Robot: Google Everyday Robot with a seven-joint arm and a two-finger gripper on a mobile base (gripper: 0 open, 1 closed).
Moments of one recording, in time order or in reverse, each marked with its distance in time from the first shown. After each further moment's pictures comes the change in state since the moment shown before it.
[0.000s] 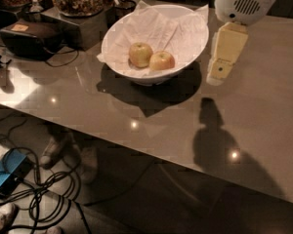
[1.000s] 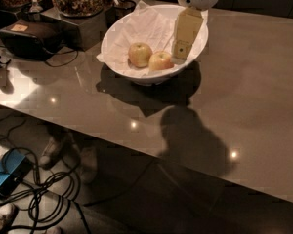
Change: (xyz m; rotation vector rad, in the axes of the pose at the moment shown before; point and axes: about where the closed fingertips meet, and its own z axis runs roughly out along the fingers) arm -0.075 -0.045 0.019 0.049 -0.053 -0.040
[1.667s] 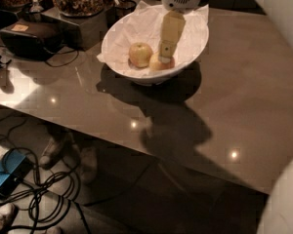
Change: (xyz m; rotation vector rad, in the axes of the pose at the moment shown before) arm -0.022 -0.020 0.037 -0.043 0.012 0.004
